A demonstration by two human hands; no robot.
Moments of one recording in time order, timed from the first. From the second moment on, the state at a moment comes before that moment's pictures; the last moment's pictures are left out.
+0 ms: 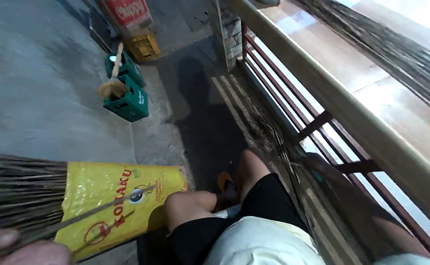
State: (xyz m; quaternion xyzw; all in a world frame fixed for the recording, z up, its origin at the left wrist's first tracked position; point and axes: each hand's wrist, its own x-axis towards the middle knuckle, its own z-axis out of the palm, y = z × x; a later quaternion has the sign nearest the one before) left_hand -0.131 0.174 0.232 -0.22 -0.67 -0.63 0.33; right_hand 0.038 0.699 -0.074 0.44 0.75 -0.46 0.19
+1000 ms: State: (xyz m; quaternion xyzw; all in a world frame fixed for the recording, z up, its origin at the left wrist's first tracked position) left_hand -0.007 0.241 0.047 -0.19 -0.78 -0.58 -0.10; right_hand -0.062 0.528 -0.029 0.27 0.40 -0.86 -0.16
